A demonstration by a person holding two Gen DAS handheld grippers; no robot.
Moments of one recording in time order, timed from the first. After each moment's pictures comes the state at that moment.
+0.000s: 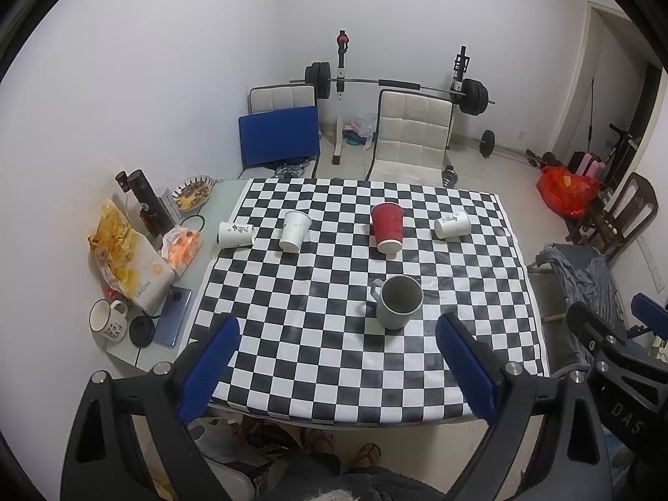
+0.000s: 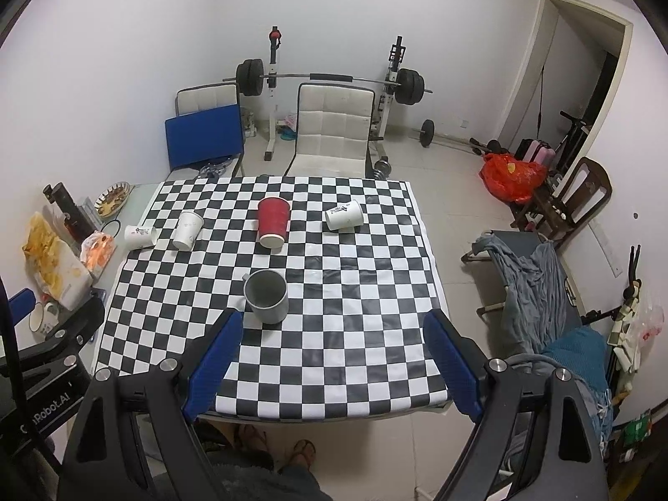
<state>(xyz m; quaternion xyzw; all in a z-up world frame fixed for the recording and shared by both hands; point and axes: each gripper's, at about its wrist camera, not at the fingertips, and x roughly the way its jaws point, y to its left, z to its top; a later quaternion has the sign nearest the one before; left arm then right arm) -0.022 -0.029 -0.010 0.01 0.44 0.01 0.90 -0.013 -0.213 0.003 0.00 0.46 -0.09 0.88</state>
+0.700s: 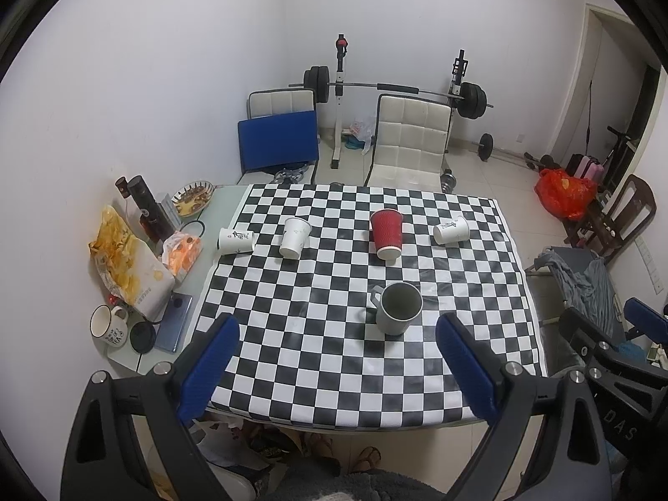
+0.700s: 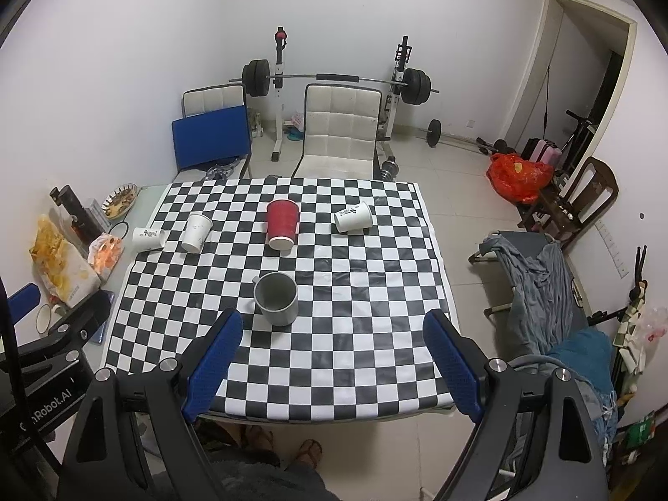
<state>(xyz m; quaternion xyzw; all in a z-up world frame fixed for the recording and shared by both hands) -0.015 -0.026 -0.004 0.00 0.44 0.01 0.90 -0.007 -0.202 0.006 0.00 0.46 -0.08 0.88</state>
